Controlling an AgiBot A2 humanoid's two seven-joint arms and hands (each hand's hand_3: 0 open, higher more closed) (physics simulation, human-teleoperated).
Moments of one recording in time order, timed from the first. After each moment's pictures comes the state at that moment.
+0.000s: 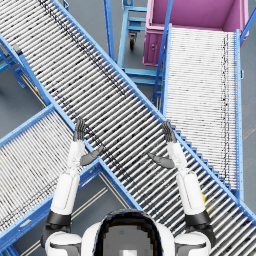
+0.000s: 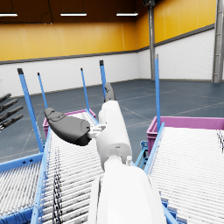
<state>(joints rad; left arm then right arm) 0.29 1.21 0.20 -1.80 1.00 0.10 0.10 0.29 -1.21 0.20 1.80 1.00 0.10 -0.10</state>
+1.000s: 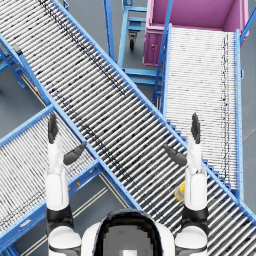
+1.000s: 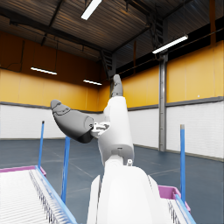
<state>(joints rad) 0.47 1.28 -0.07 -1.91 1.30 0.00 0.00 0.47 -1.30 -0.02 1.92 1.30 0.00 0.00</state>
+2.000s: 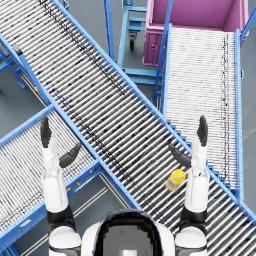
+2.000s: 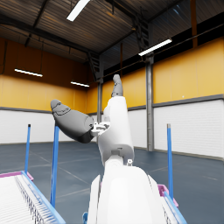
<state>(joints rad) 0.46 1.31 -0.14 -1.95 1.33 0.00 0.00 0.43 -1.34 -0.09 1.94 1.33 0.00 0.00</state>
